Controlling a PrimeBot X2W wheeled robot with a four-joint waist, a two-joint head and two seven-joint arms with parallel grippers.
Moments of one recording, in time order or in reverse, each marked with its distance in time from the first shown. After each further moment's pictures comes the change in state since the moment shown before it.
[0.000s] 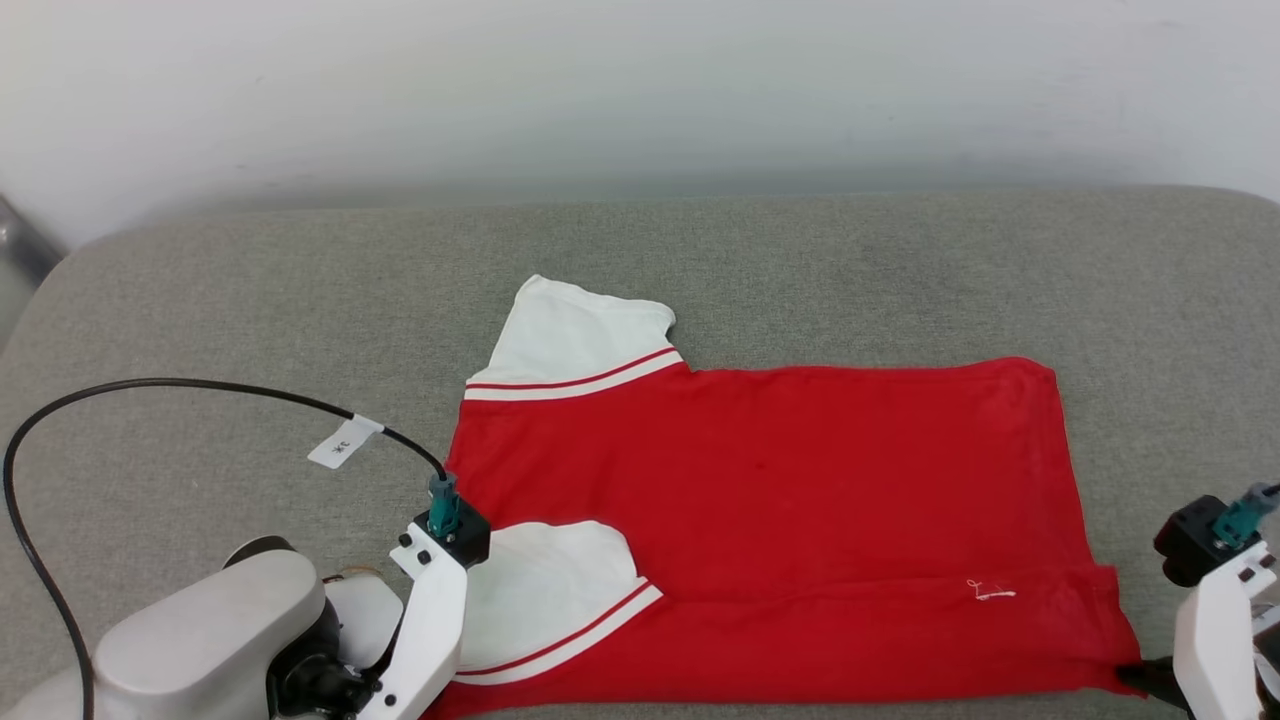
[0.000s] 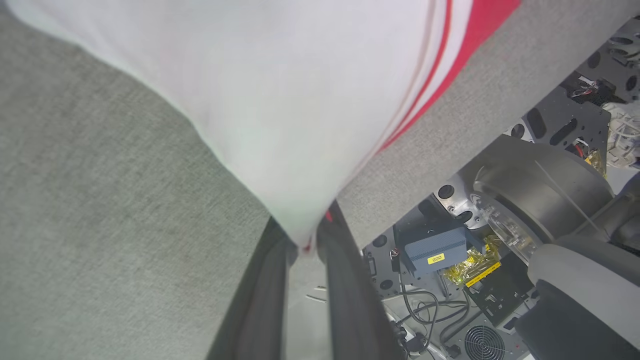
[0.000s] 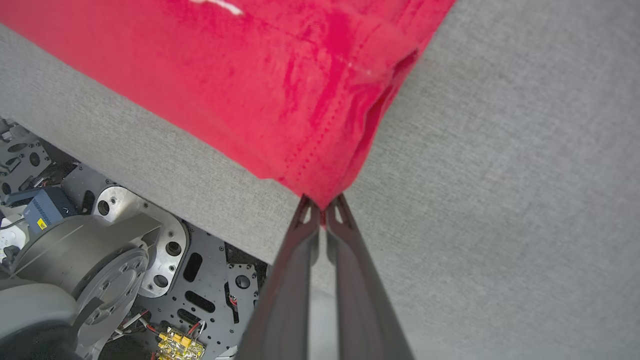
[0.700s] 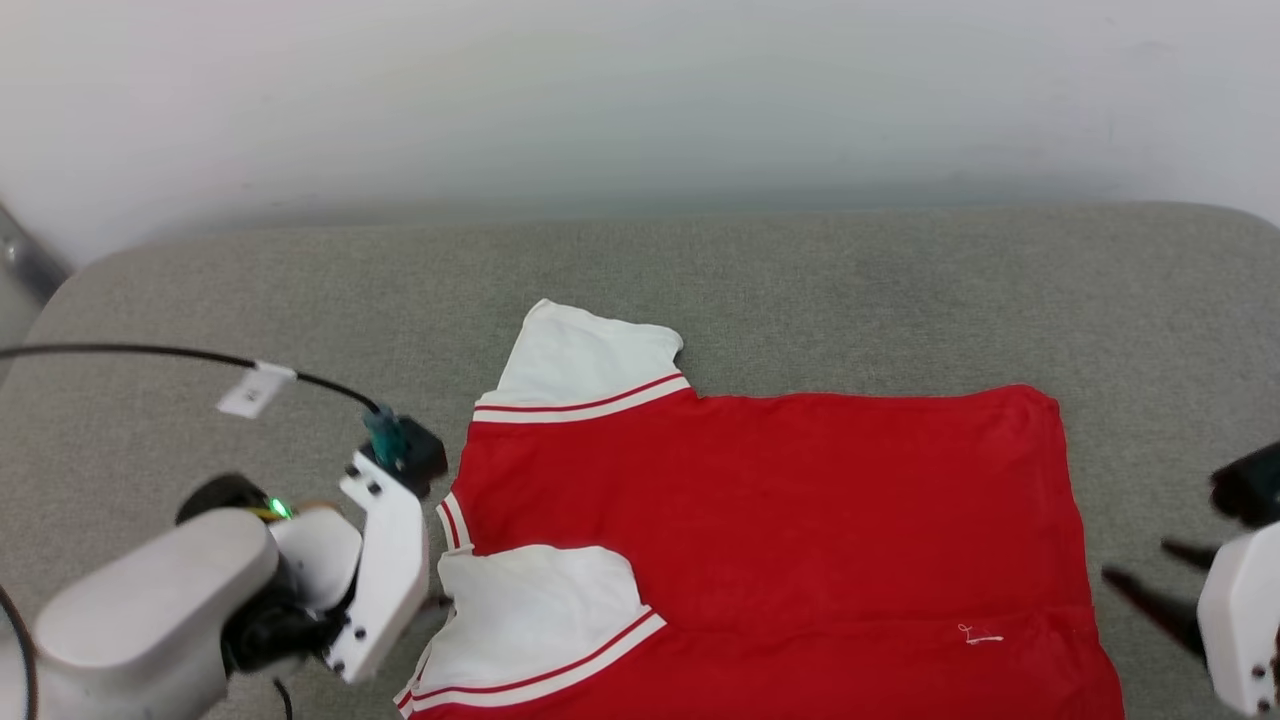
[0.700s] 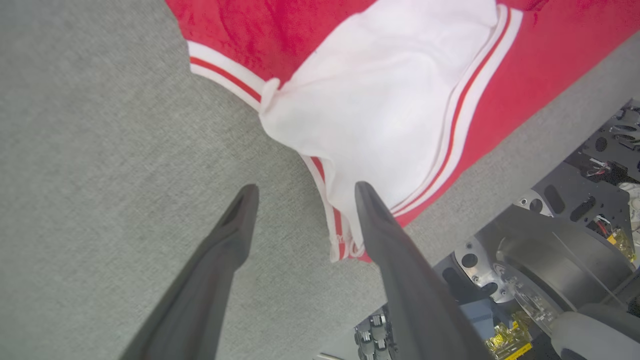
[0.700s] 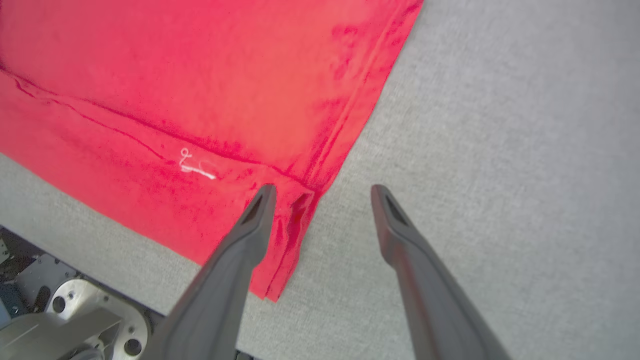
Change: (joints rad) left arm -0.007 0.041 0.078 -0.011 0.034 0.024 -0.174; right arm 0.053 0.076 -0.172 0.059 -0.146 0.000 -0.214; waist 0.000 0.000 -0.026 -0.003
